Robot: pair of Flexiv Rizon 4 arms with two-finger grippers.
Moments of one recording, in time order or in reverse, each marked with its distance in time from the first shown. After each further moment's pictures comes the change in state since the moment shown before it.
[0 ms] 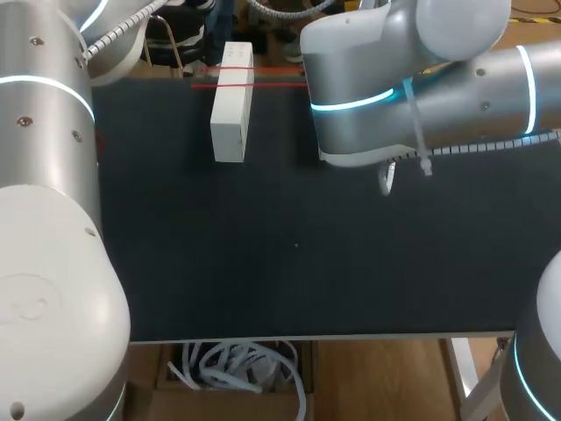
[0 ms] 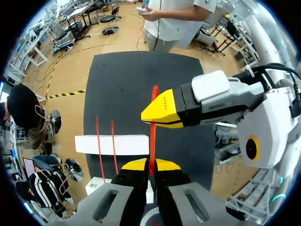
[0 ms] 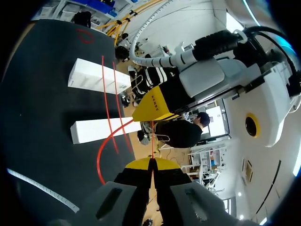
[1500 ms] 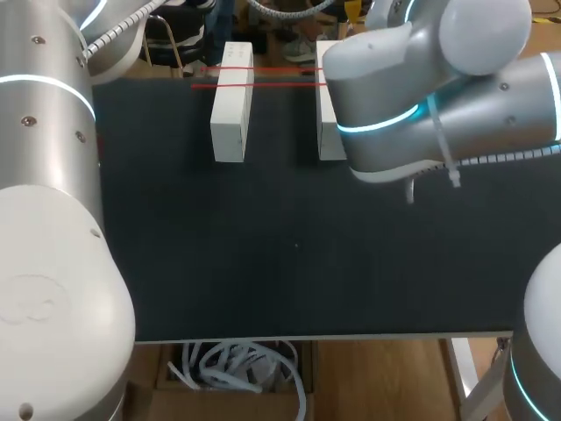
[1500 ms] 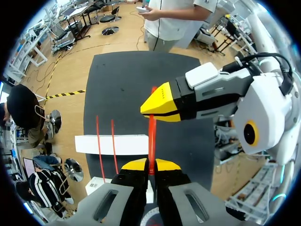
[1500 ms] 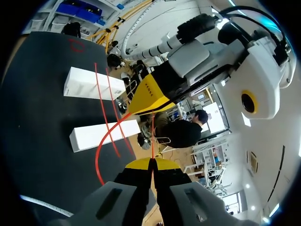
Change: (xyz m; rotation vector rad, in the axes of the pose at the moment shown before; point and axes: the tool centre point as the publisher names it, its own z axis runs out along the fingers) left arm 0.000 0.000 -0.001 -0.001 0.000 0.000; right arm 0.002 -0.010 0.003 -0.049 -0.021 0.098
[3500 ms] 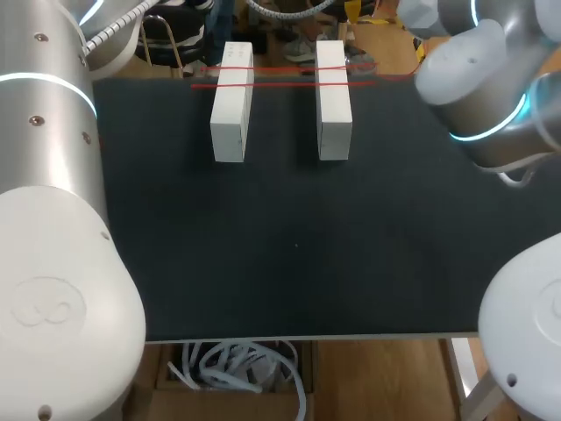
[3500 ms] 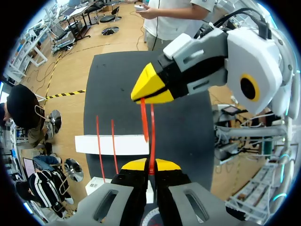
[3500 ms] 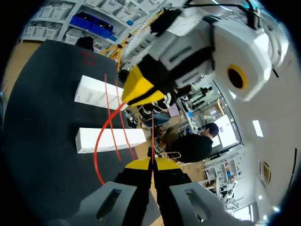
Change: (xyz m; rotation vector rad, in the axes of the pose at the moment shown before) left arm 0.000 0.000 0.000 0.001 0.000 0.000; right arm -0.017 -0.017 0.006 -0.164 0.118 0.030
